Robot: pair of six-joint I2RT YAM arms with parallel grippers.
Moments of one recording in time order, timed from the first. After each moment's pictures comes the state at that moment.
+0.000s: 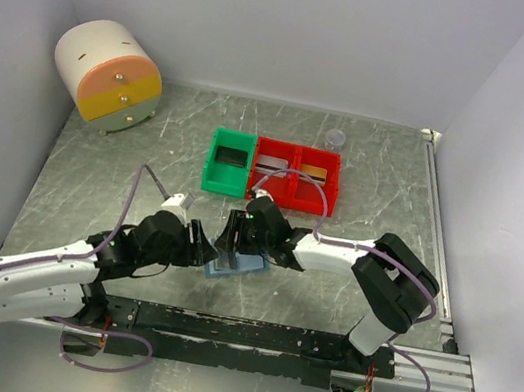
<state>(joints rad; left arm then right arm) -0.92 0.85 0.39 -0.14 -0.14 -0.91 0.90 1.67 0.77 0.14 -0.09 0.73</state>
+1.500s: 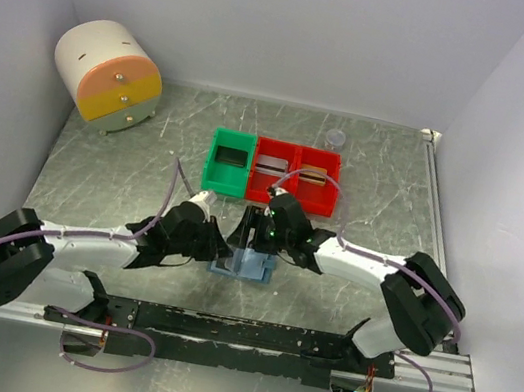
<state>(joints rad) -0.86 1.26 0.41 0.26 0.06 -0.97 0.82 1.51 0.69 0.10 -0.17 0.77</state>
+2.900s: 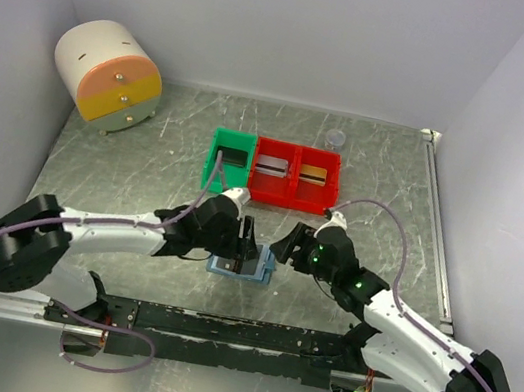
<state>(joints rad) -0.98 1.45 0.73 0.00 0.00 -0.82 0.71 0.87 0.38 -0.11 0.07 0.81</state>
